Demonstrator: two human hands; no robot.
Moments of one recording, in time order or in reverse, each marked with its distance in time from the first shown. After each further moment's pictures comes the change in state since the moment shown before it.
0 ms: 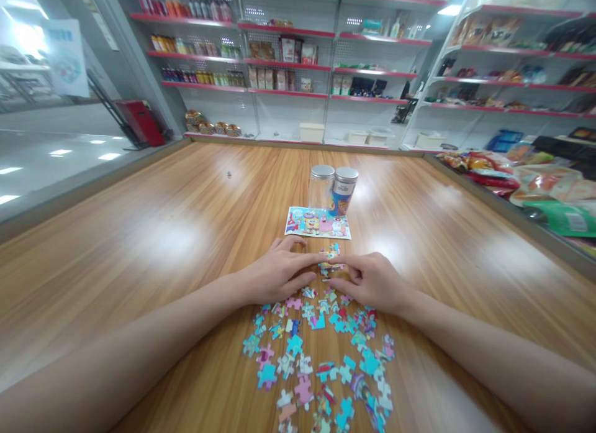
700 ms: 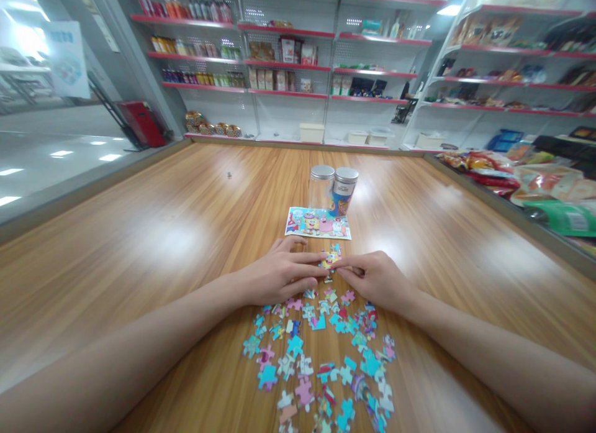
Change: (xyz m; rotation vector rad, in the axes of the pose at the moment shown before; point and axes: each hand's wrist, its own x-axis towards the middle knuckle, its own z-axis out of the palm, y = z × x) left_hand 0.001 -0.002 -0.002 0.032 -0.060 0.107; right_hand 0.001 0.004 -0.002 -0.038 0.023 0.066
